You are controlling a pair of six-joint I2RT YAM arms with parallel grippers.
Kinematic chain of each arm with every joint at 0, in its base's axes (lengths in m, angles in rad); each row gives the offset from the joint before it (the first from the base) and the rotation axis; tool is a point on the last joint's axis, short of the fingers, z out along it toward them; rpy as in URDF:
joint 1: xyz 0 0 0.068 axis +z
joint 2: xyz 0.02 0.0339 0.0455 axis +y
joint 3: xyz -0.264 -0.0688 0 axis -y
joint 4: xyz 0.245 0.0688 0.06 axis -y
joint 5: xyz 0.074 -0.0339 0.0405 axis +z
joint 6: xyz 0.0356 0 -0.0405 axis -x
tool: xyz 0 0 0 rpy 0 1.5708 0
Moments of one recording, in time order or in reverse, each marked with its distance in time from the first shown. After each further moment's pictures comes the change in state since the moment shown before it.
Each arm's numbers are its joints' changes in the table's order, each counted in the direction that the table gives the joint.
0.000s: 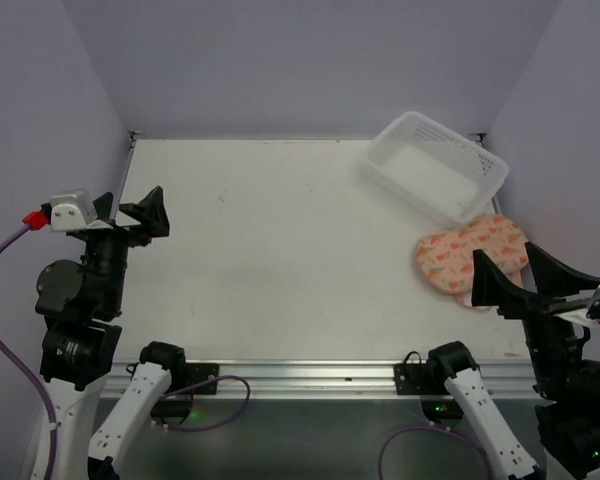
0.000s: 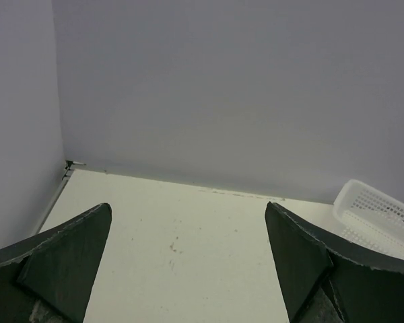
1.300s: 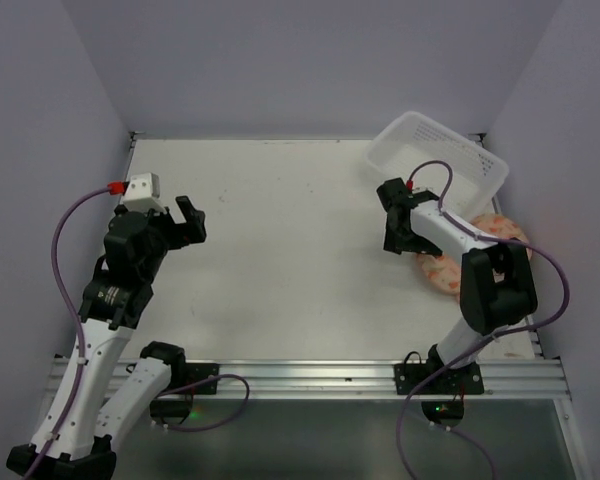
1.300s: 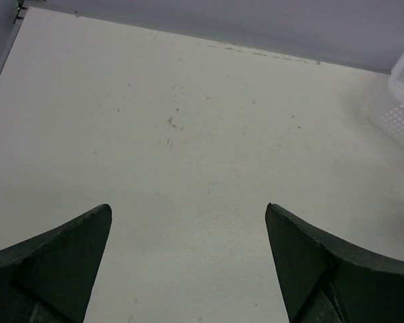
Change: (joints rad) left arm 0.000 0.219 -0.140 -0.156 -0.074 0.102; right arm 0.001 1.427 0.011 -0.305 -0.399 -0.406
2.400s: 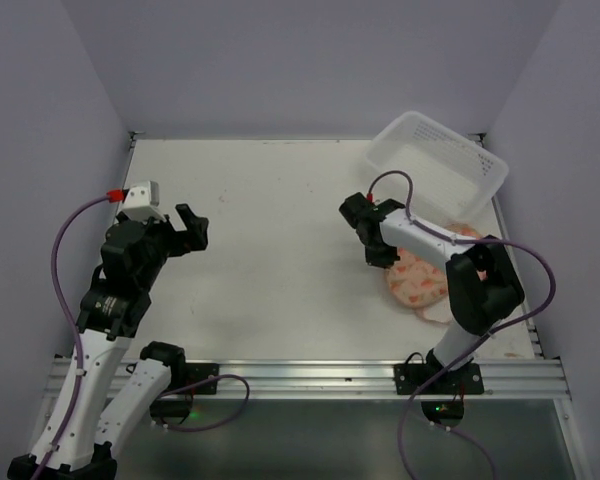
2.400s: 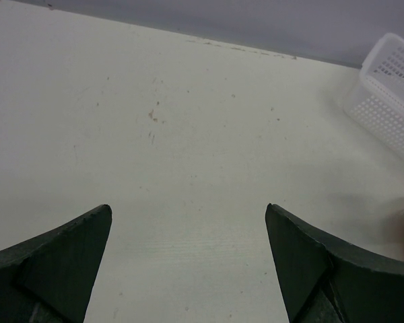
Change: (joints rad) left arm 0.000 -0.078 -0.048 -0.011 -0.068 0.030; right arm 0.177 0.103 0.009 -0.063 0.000 -0.057
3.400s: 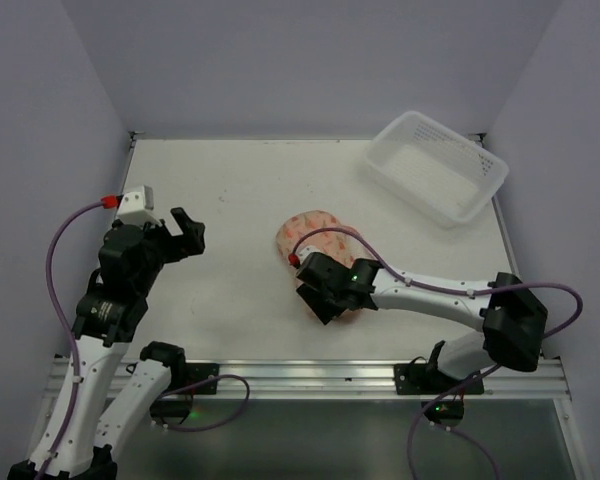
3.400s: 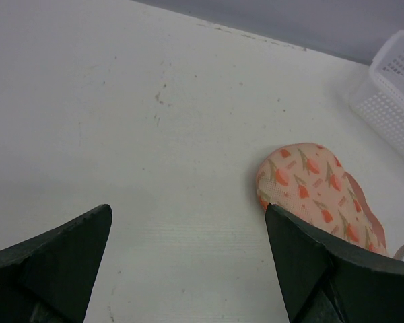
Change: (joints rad) left arm 0.000 -0.023 0.032 -0.098 0.056 0.042; right arm 0.626 -0.231 -0.116 0.229 0.319 0.289
